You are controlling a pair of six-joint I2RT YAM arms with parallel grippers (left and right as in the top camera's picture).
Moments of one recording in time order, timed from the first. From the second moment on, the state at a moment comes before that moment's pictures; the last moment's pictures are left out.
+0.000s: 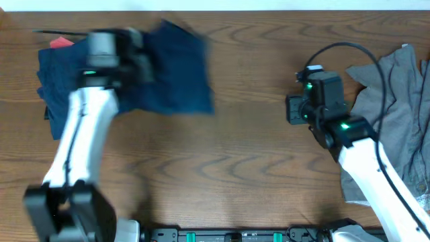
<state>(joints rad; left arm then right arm) 0.09 1.58 1.36 -0.58 0.13 -0.21 0.27 1.28 0.95 -0.51 0.07 0.16</state>
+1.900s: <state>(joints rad) -0.05 1.69 1.37 -1.44 -0.02 -0.31 0.01 1.42 1.01 -0.93 -0.12 0.23</state>
